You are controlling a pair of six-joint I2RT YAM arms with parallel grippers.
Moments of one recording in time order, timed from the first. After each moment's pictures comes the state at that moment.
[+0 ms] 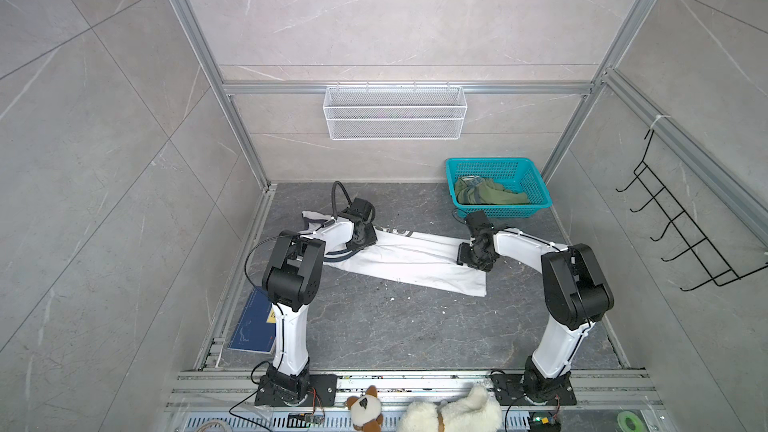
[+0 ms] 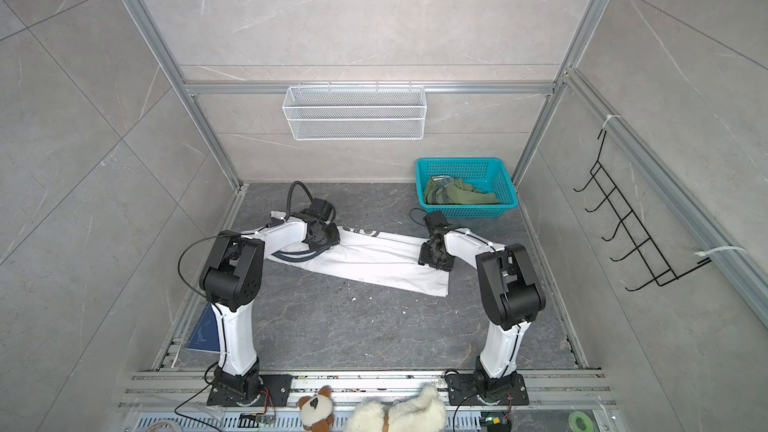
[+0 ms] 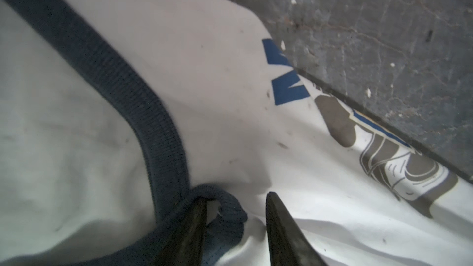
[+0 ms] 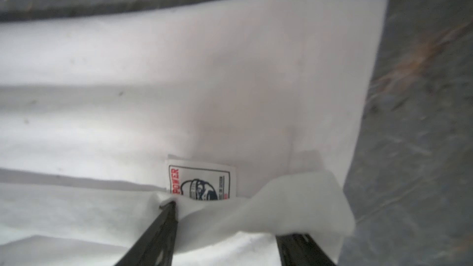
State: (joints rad) left arm -0.36 2.06 1.44 -0.52 -0.02 -0.61; right arm 0.33 1.81 1.12 -0.62 0.00 0.50
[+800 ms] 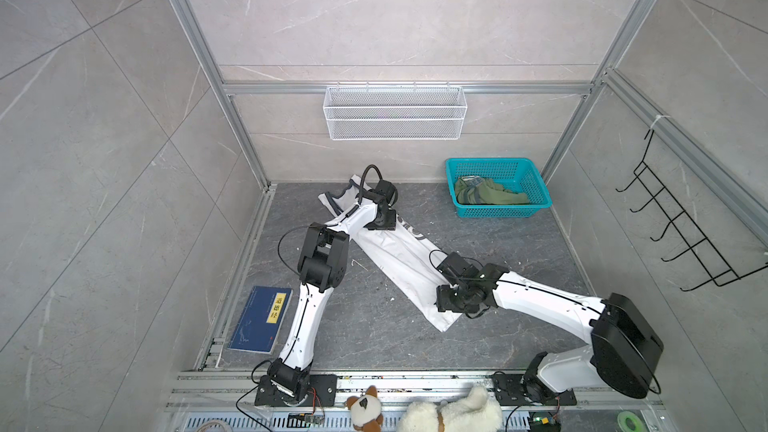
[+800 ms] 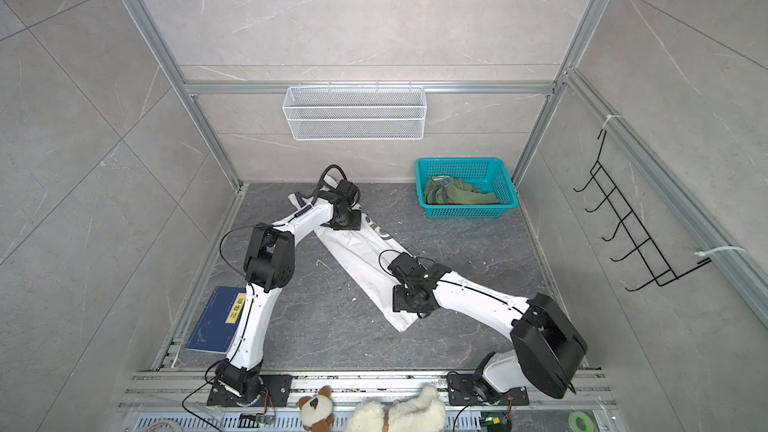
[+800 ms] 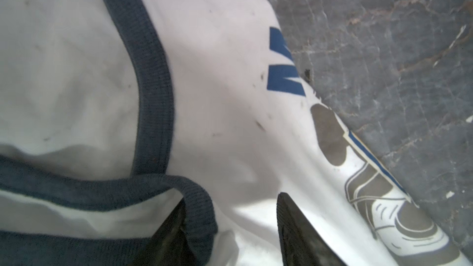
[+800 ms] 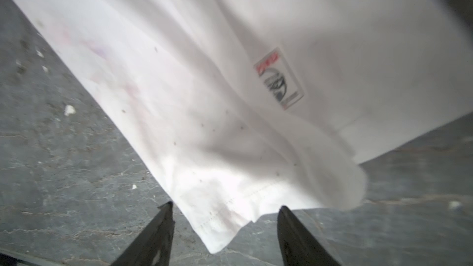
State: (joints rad) left arm -0.47 2.39 2.04 -0.82 -0.05 -0.35; right arm 0.75 1.41 0.92 -0.74 0.04 0.72
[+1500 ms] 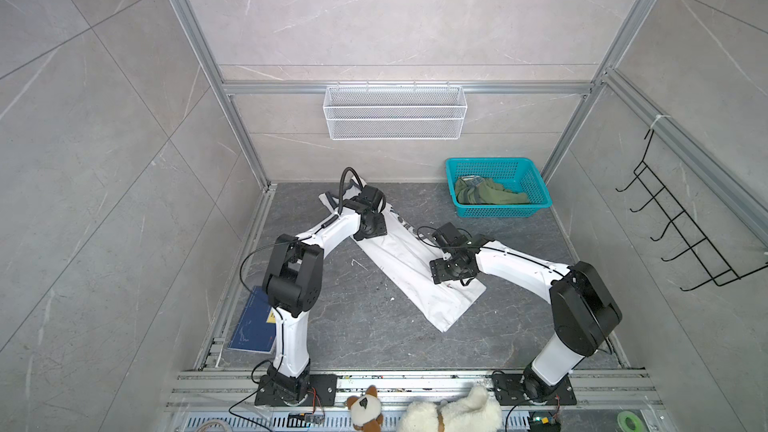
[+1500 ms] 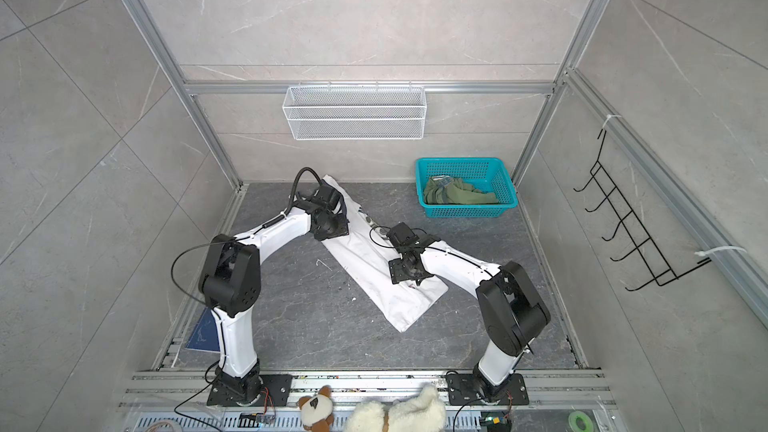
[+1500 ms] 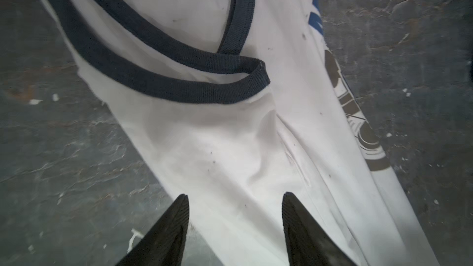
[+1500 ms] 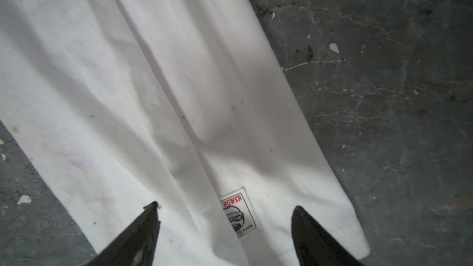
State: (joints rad) left arm -0.45 2.06 1.60 -0.66 -0.04 -0.56; right arm 0.61 1.70 1.14 -0.72 0.12 0.36
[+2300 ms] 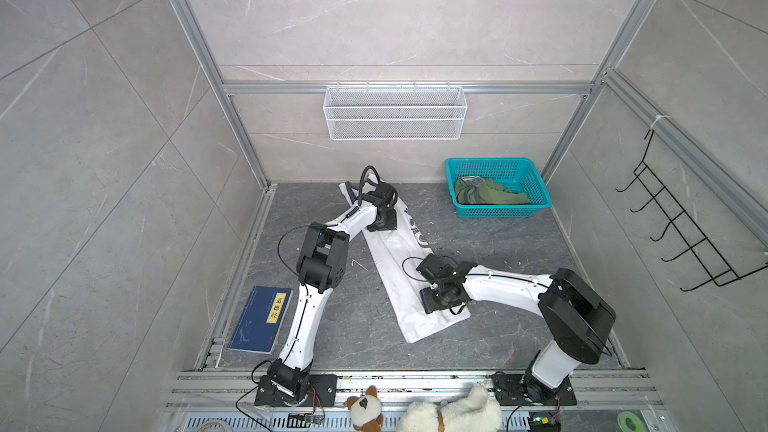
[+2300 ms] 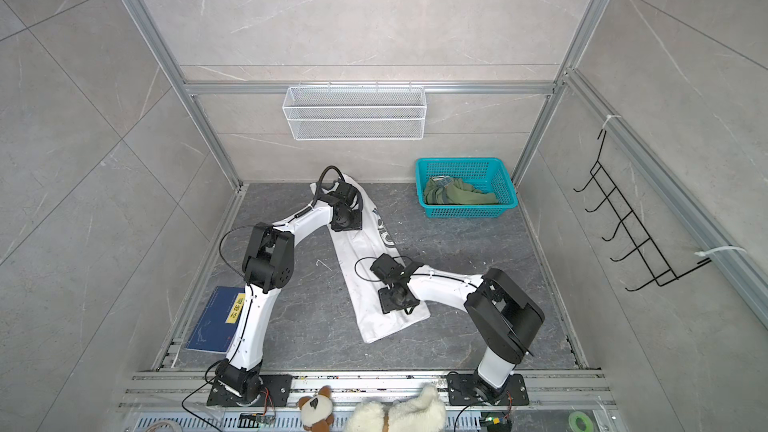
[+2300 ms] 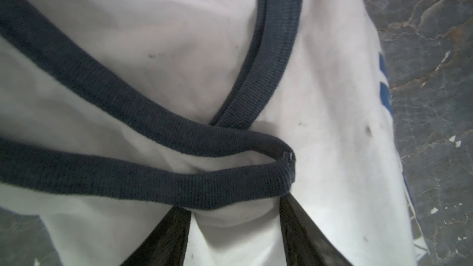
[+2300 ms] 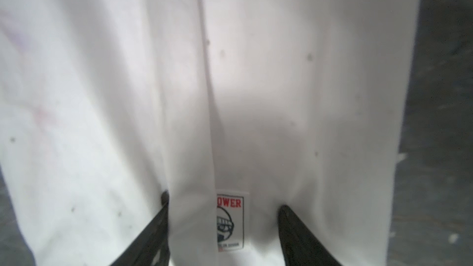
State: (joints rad) left arm -0.48 2.40 2.00 -0.71 0.00 -0.39; right arm 0.87 1.69 0.96 -0.59 0.03 0.56
